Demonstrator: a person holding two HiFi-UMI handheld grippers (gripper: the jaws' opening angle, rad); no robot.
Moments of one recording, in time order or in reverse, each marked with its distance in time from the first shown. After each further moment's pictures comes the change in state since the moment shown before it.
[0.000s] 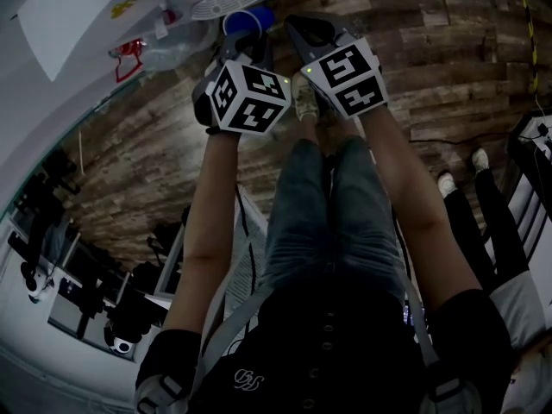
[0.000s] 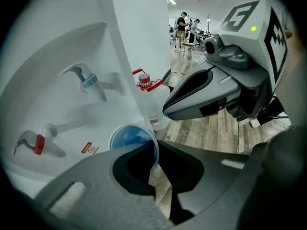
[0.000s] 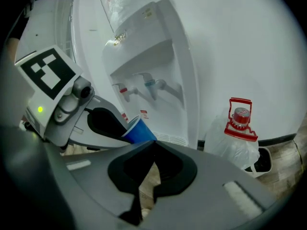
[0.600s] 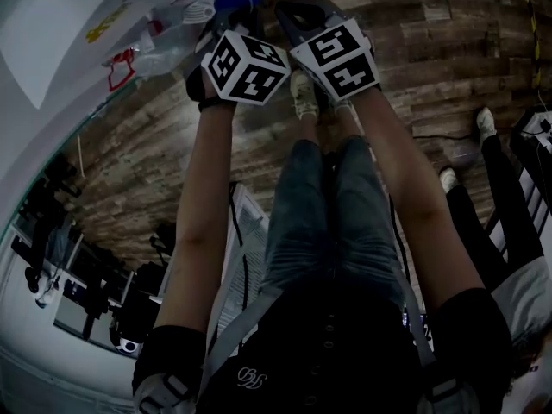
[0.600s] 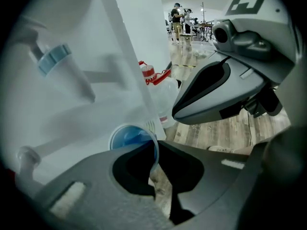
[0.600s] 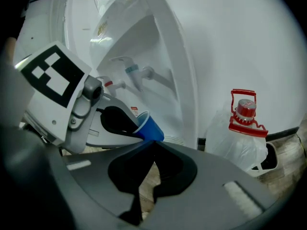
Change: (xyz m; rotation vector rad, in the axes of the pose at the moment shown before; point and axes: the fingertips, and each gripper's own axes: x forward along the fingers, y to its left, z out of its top) left arm 0.052 0.038 0.009 0.097 0.043 0.069; right arm 0.037 -0.025 -0.007 0.037 0.009 -0.004
